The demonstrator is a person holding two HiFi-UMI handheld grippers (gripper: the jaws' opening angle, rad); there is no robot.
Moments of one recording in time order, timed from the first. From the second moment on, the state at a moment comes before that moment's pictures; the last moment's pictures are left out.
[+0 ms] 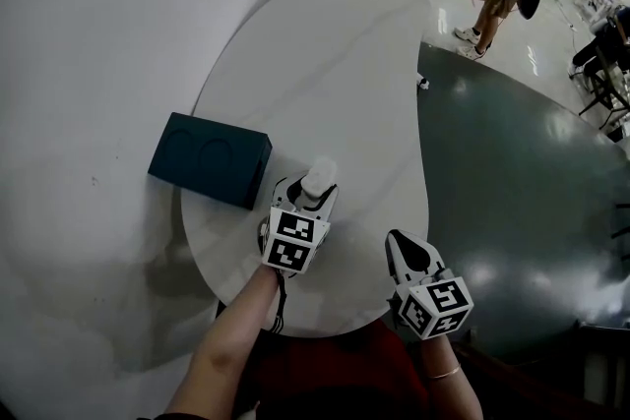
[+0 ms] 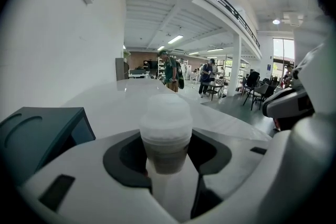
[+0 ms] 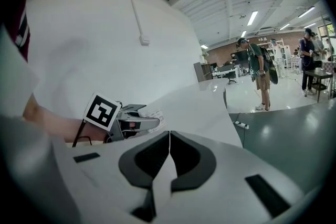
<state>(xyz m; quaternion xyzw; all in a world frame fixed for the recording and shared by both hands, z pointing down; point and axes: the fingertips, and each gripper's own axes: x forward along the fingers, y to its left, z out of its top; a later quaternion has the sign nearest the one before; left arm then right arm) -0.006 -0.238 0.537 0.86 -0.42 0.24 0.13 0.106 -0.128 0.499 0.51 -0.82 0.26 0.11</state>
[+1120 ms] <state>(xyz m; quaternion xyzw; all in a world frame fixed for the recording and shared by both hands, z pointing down) 0.000 -0.145 0.481 0.92 -0.28 0.26 0.05 0.037 -0.106 0.426 0.40 -0.89 0.11 0.16</state>
